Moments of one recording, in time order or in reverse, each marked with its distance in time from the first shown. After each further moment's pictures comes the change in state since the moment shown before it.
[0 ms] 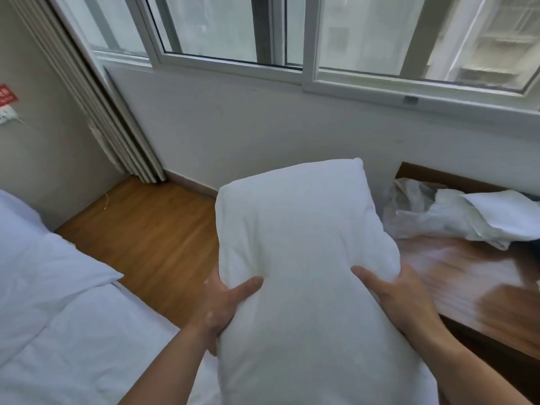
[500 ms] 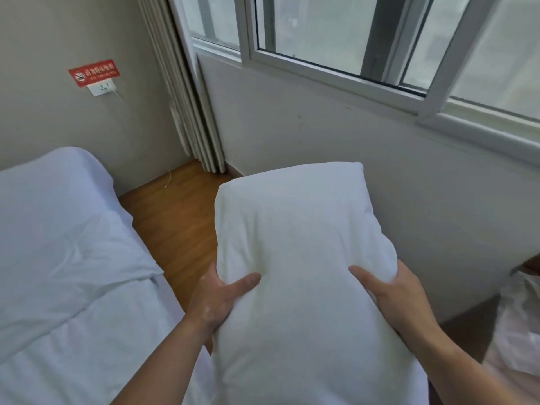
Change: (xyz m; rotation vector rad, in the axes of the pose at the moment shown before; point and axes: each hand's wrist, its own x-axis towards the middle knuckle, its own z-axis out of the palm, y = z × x) left_hand 0.146 0.029 -0.104 -0.058 0.338 -0.087; right_hand 0.174 -0.113 0.164 -0.011 -0.302 -0.108
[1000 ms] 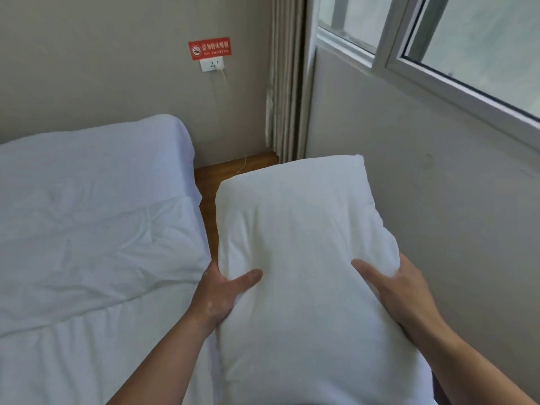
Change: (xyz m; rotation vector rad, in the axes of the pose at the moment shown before) left_hand 0.162 -0.003 -0.150 -0.197 0.330 -0.153; right_hand 0.173 -0.131 0.225 -0.086 -0.374 -0.108
